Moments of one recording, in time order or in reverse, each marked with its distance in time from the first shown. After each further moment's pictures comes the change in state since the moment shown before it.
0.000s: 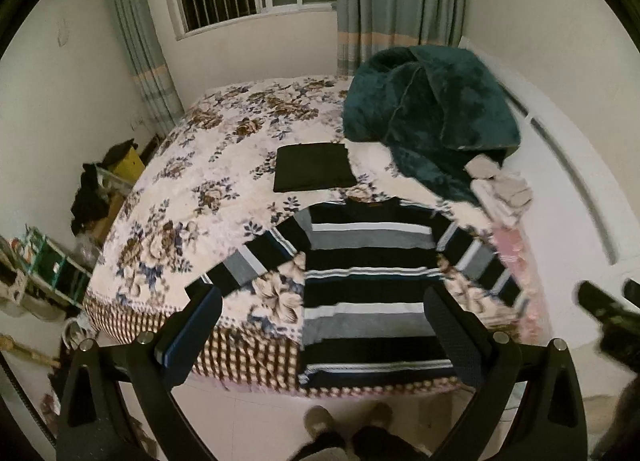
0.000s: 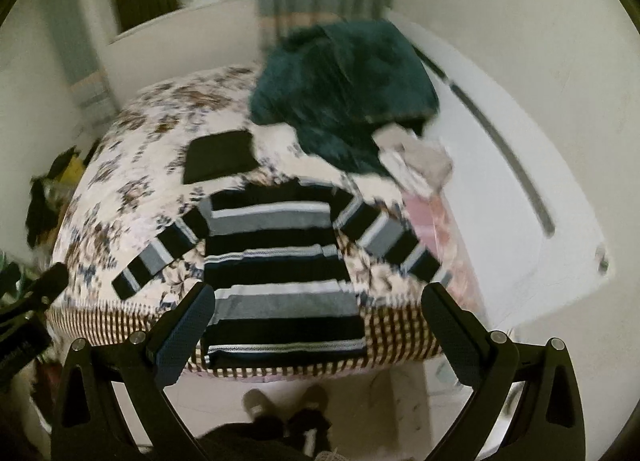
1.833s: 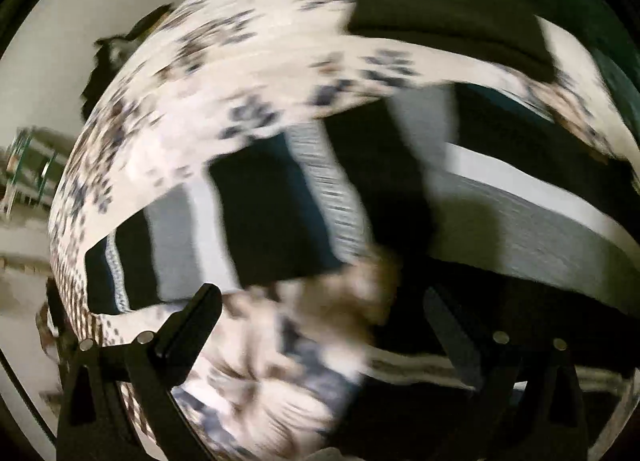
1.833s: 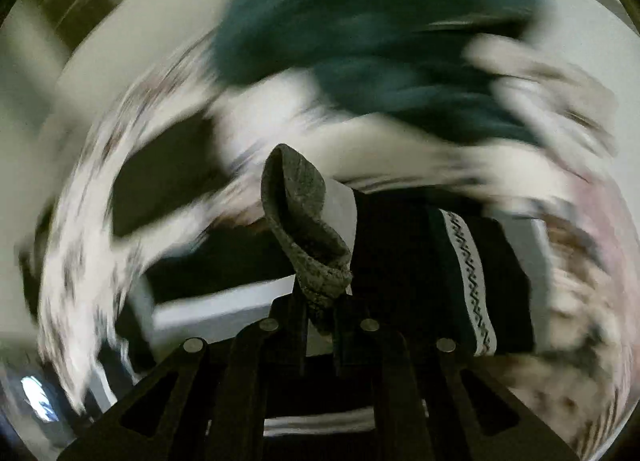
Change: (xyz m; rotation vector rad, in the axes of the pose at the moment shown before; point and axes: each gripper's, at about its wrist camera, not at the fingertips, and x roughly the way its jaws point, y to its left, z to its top) left arm 0.562 0.101 -0.042 -0.306 0.390 0.288; right arm 0.646 0.220 0.138 -0.063 0.099 0.205
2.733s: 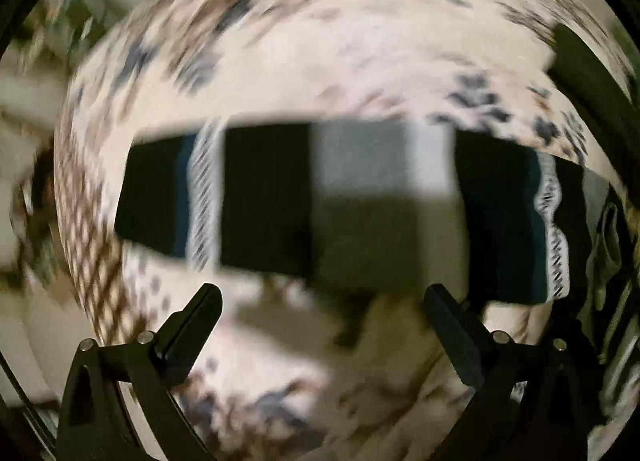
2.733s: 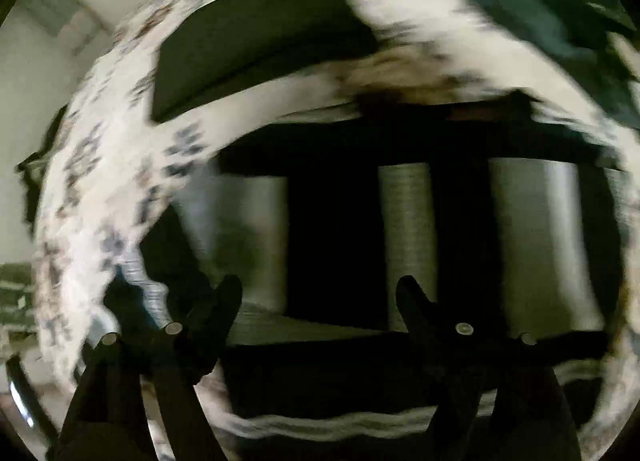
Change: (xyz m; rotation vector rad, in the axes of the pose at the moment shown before) left arm 0.063 0.186 -0.043 -0.453 0.187 -0.090; right arm 0.039 0.043 -0.051 0.005 0.211 -0.039
